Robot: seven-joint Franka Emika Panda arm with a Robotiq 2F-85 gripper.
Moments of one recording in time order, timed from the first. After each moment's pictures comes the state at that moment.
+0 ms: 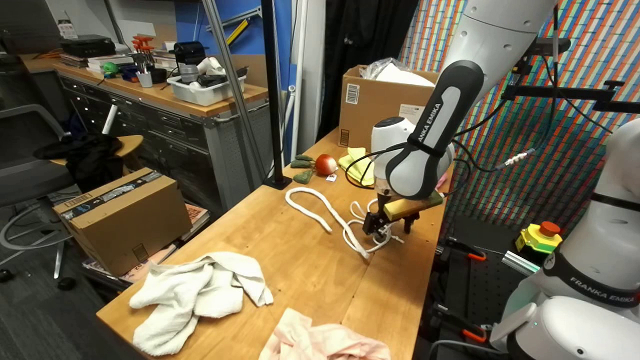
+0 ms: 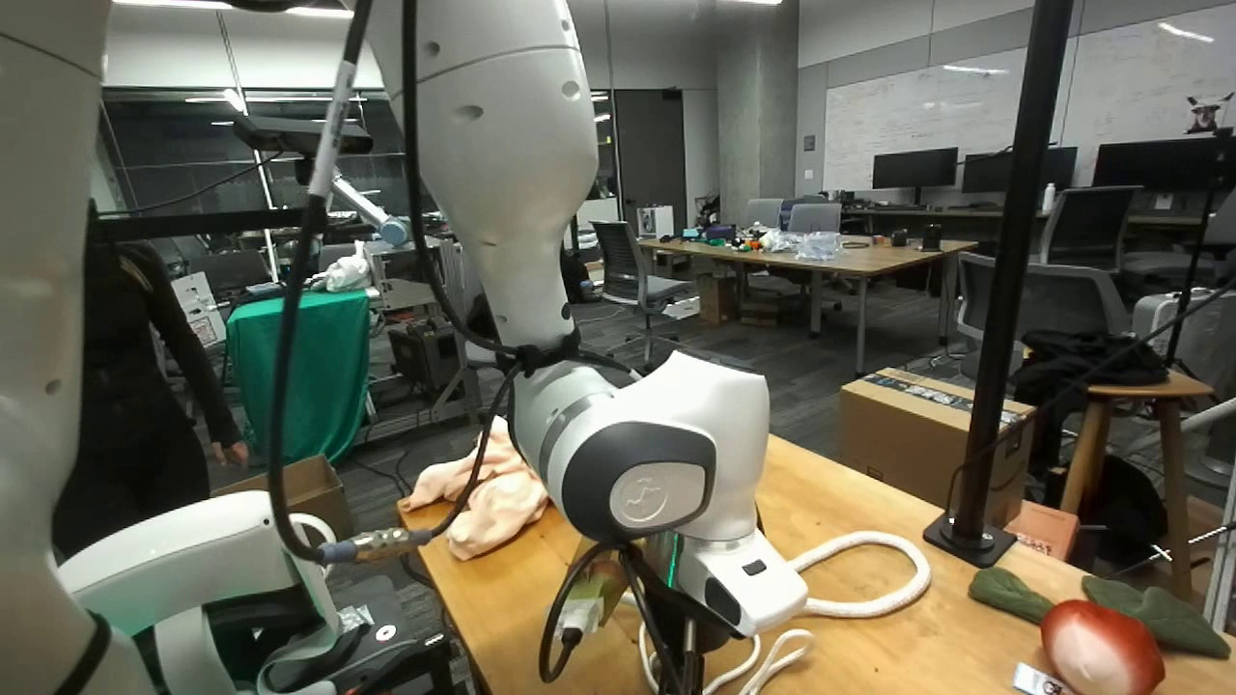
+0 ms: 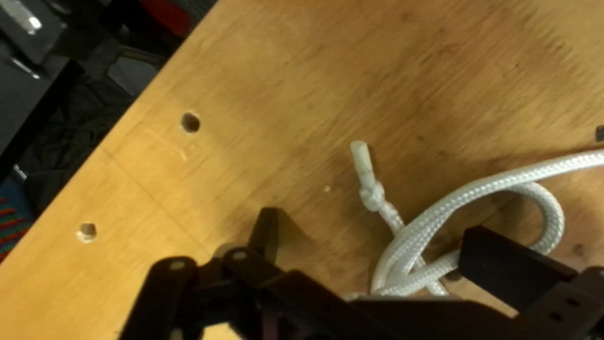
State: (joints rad) arm 0.09 0.33 -0.20 -2.62 0.02 2.75 0.61
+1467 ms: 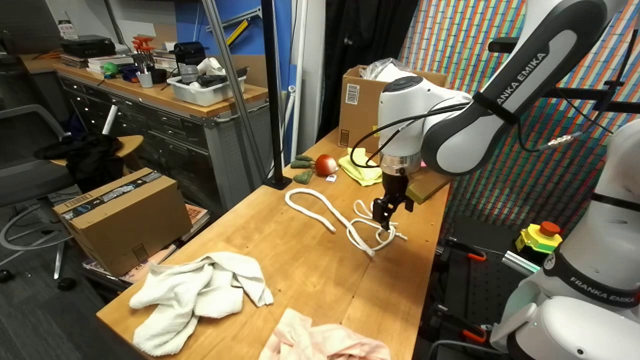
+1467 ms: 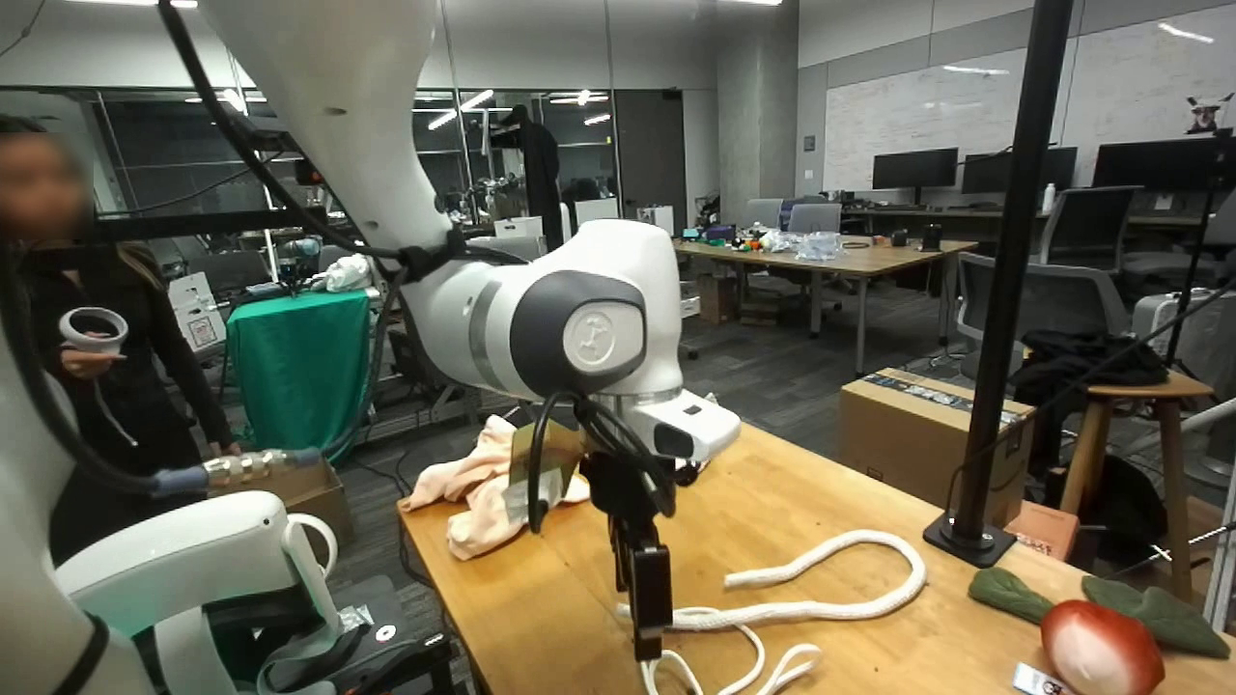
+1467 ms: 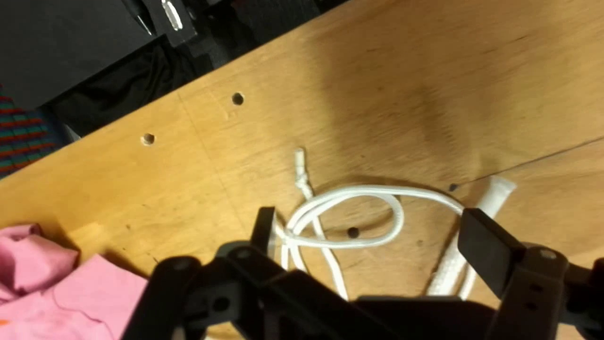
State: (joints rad) arm 0.08 -0.05 -0.07 -2.74 -0.28 2.55 0.63
